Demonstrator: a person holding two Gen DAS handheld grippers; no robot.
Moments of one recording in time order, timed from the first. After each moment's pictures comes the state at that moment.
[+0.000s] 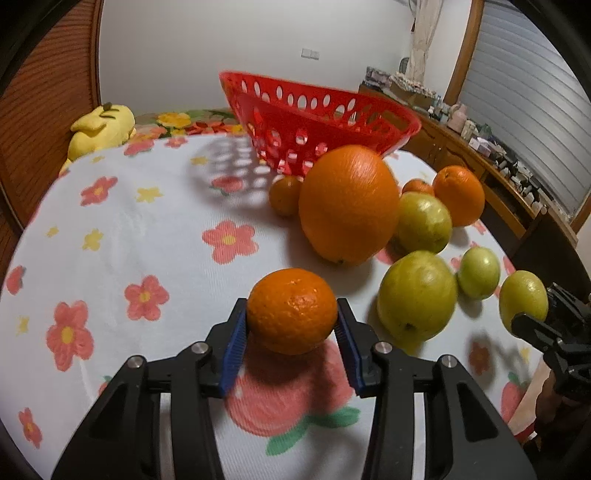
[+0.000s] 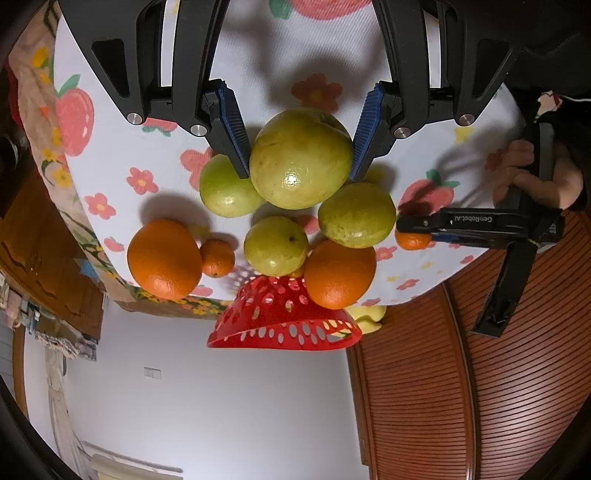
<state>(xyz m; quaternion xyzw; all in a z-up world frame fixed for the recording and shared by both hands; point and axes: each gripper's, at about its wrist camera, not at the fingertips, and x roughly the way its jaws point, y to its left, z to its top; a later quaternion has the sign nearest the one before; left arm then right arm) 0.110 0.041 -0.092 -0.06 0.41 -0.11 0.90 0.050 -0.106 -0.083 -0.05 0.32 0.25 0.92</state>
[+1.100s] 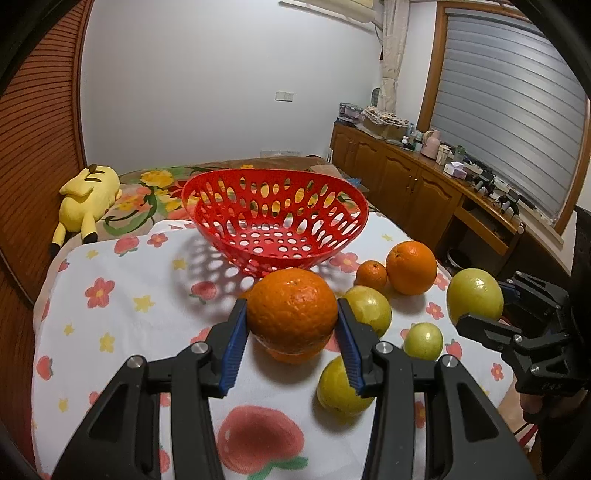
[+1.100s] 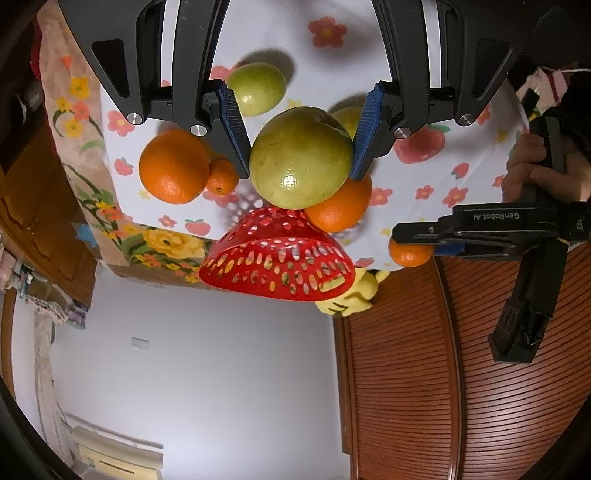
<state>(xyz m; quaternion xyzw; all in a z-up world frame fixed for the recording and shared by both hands) 0.128 0.022 -0.005 -0.03 0.34 -0.14 0.93 0.085 -0.094 -0.017 -0.08 0.28 0.27 0.92</state>
